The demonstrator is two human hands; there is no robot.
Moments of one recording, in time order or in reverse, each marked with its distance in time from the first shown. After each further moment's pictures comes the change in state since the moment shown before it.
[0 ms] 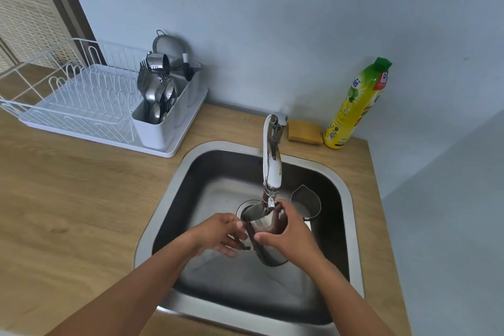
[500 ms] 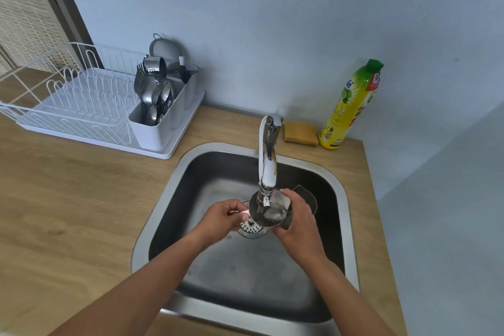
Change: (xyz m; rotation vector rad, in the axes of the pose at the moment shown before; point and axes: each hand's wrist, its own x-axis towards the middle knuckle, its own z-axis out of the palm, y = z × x) left_hand 0.011 0.012 0.016 0.101 0.221 0.334; right_hand 0.000 0.010 -0.008 -0.107 0.275 -0.258
